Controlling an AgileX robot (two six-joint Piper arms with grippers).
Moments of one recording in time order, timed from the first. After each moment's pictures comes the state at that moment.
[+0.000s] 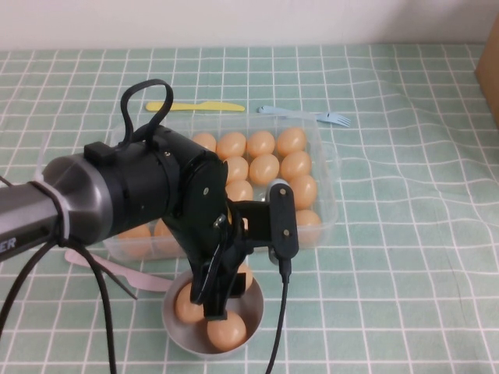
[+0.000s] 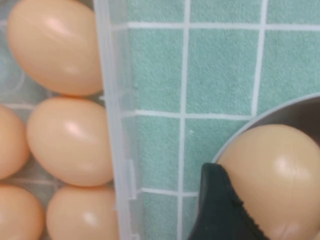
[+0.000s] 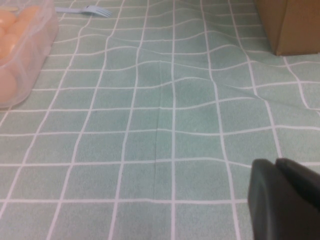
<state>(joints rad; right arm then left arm) 0.02 -0.01 0.03 0.19 0.41 -0.08 -0.73 1.72 -1.19 0.01 0.85 0.84</state>
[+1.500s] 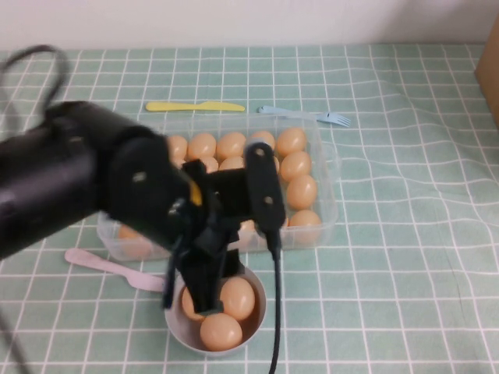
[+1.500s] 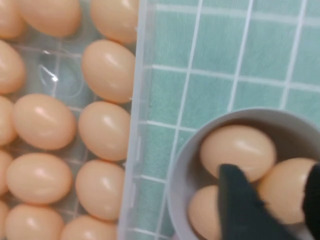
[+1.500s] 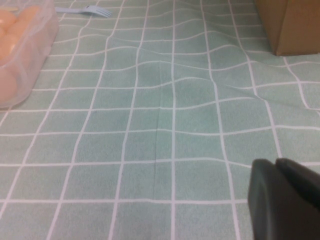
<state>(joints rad) 0.02 -0.01 0.03 0.19 0.41 -0.08 -0.73 1.51 -1.15 -0.07 0.84 0.79</state>
